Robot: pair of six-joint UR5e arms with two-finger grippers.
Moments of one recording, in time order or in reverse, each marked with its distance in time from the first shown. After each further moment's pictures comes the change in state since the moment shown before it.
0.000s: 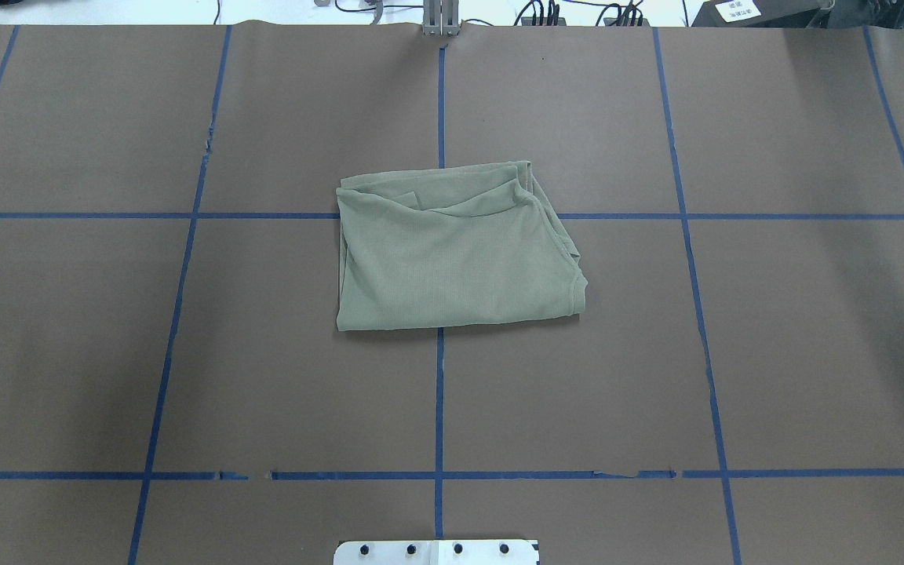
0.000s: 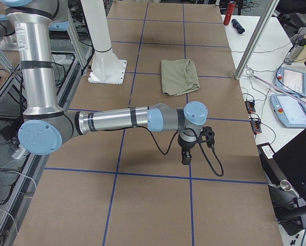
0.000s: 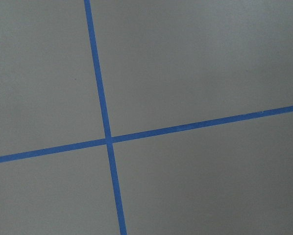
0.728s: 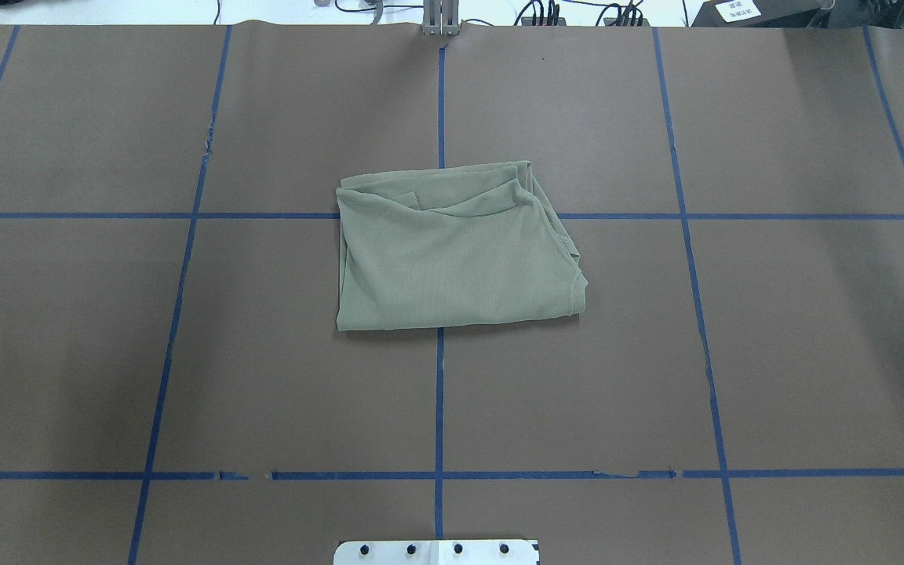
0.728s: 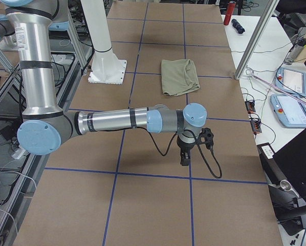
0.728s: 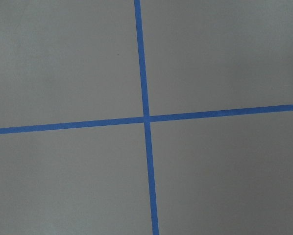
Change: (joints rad) left arm -0.005 -0.007 -0.002 0.149 -0.005 0.004; right arm 0.000 -0.009 -0.002 0.000 0.011 0.001
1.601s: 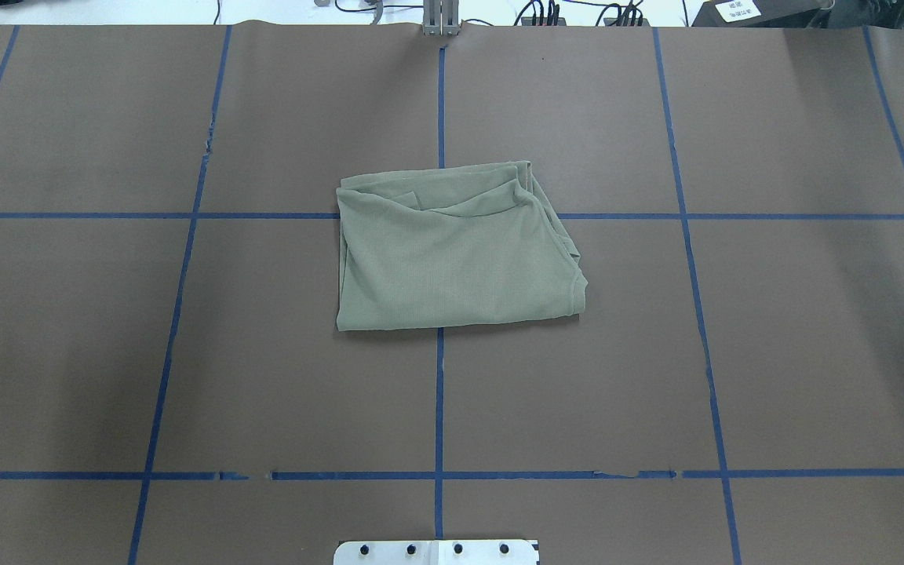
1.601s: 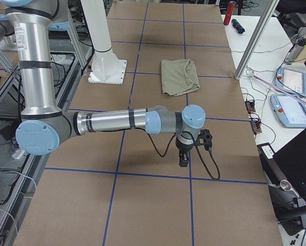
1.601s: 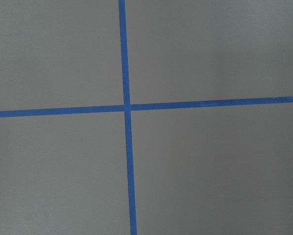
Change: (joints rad) left arm 0.004 -0.012 0.026 -0.006 -0.036 0.004; right arm 0.000 -0.009 -0.003 0.003 -0.001 0.002
